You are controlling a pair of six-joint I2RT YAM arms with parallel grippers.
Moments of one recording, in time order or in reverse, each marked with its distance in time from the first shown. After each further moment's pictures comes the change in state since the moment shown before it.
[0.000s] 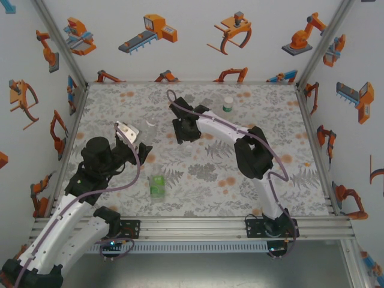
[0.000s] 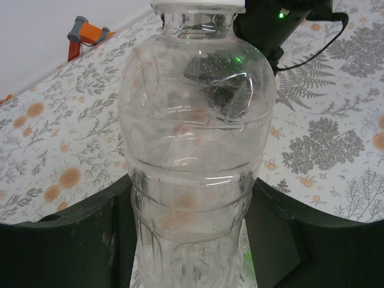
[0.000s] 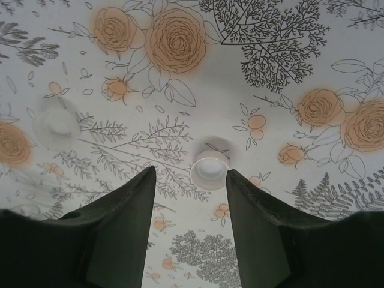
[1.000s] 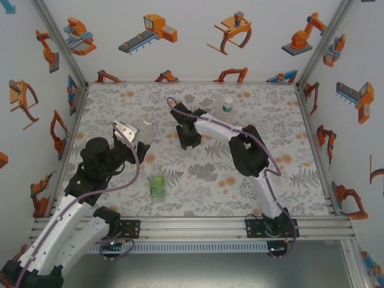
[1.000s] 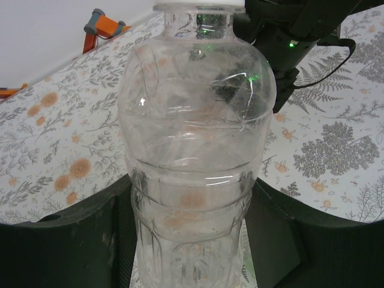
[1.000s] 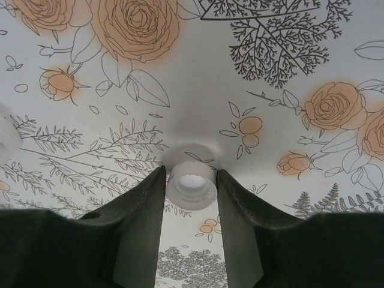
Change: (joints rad) left arm 0.006 -0.009 -0.005 0.000 -0.051 -0.014; right arm -0.010 0.060 -0.025 -0.014 -0.005 -0.013
